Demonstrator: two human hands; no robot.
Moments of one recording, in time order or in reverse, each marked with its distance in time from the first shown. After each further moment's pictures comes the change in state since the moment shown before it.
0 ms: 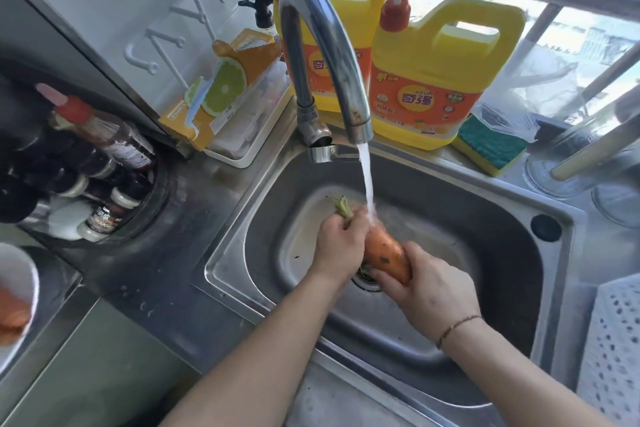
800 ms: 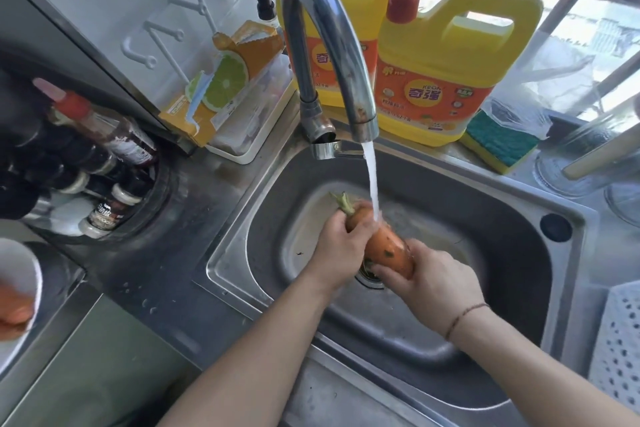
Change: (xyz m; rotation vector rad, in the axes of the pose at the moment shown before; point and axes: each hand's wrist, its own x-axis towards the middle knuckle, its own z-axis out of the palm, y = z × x) left_hand -0.006 0.010 -0.008 -0.104 -0.148 -0.032; right_hand 0.008 0.000 -0.006 0.099 -0.072 -0.001
